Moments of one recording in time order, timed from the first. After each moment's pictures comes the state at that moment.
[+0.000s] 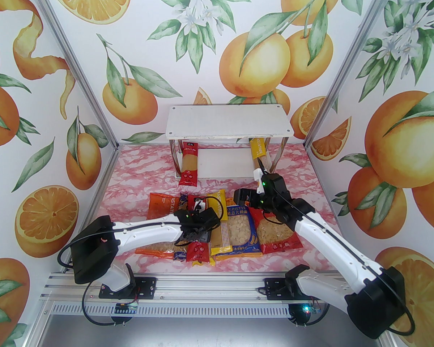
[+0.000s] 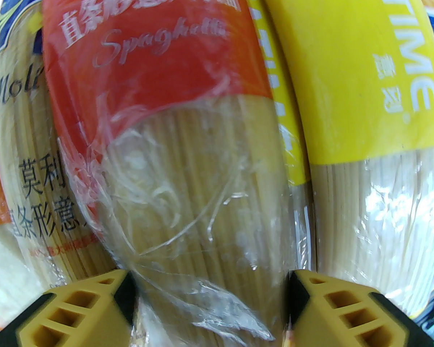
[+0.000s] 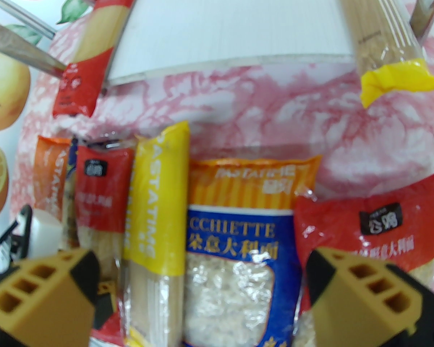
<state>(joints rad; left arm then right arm) -1.06 1.60 0.98 -0.70 -0.26 -0.87 0.43 1.12 0.86 -0.50 -0.13 0.49</state>
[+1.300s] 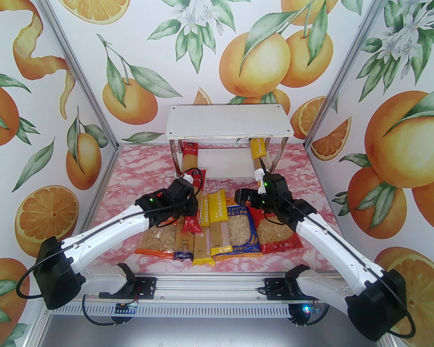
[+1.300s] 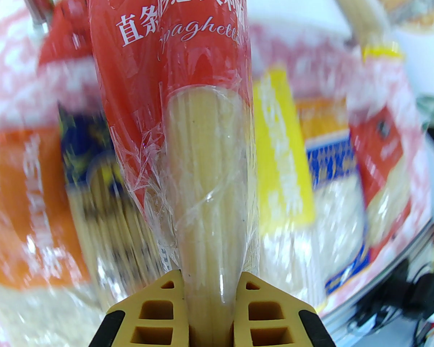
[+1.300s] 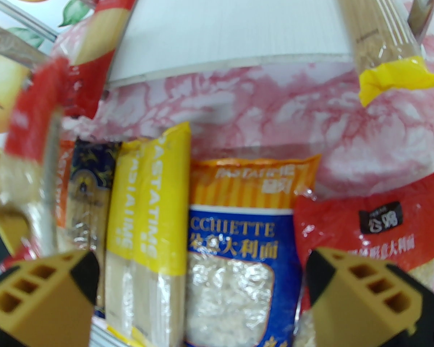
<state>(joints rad) -0.73 1.35 1.09 -0.60 -0.07 -0.60 0.42 1.14 0.87 -0.50 -0.13 0.49</state>
